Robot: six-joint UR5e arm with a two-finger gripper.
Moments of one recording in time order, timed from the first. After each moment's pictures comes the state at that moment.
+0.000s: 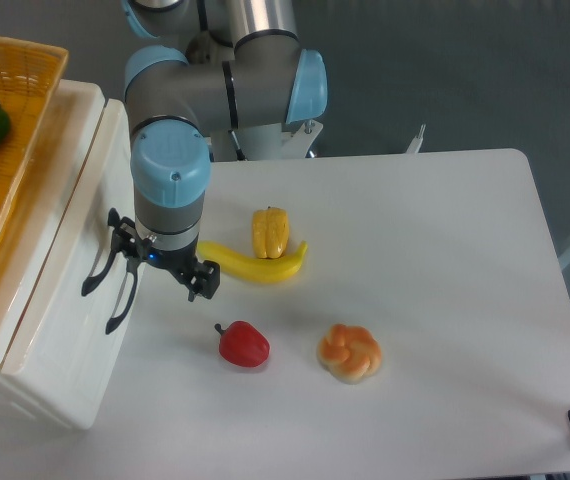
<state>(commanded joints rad) 2.19 -1.87 -1.59 -1.28 1.38 0.62</state>
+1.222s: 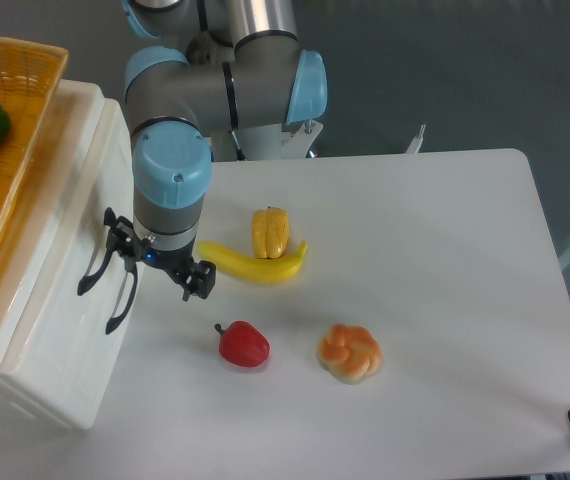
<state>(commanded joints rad) 2.20 -1.87 -1.59 -1.28 1.37 0.62</state>
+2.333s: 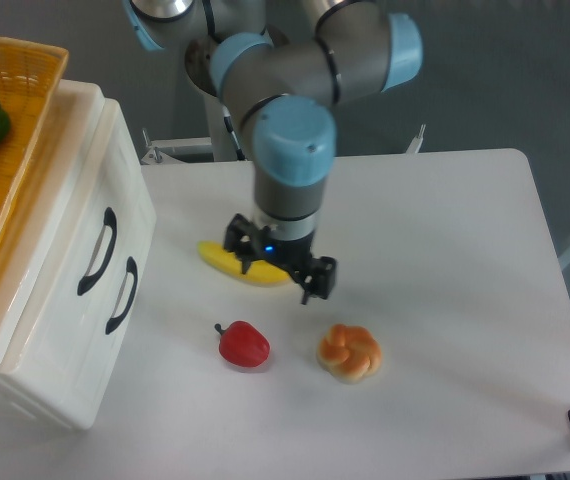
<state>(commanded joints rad) 2.50 -1.87 -1.48 -1.28 1.48 1.09</state>
